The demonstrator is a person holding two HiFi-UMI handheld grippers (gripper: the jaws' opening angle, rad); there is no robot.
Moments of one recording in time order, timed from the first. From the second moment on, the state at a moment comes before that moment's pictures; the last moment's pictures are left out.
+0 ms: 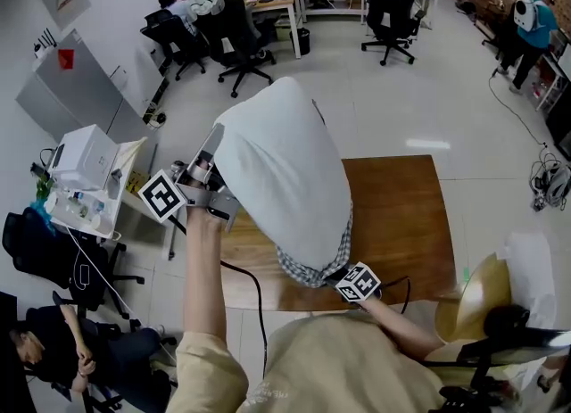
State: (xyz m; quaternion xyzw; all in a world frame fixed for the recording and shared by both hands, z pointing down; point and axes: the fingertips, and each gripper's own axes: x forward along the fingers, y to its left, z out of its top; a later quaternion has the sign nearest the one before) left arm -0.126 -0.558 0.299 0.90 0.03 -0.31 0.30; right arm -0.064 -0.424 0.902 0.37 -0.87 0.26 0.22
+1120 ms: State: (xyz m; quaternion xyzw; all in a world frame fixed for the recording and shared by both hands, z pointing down) left arm -0.098 -0.431 0.313 0.95 0.07 -0.22 0.20; right arm 0.123 -0.604 0.762 0.35 -0.85 0.35 -0.15
